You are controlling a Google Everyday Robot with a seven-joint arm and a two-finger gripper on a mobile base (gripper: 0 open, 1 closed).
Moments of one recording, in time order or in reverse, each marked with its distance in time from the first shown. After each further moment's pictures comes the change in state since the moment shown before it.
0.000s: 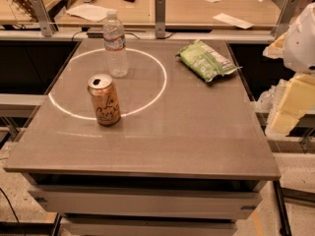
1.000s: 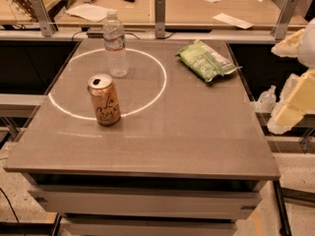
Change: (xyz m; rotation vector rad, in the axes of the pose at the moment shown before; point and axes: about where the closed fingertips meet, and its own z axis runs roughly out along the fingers) arm 0.005 -0.007 -0.006 0.006 -0.151 0.087
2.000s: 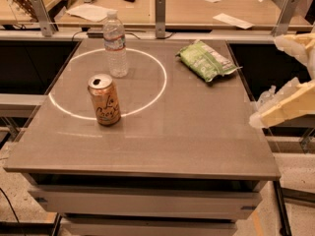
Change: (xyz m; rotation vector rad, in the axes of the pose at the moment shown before) arm -0.026 -0.001 -0.005 0.158 -0.477 0.051
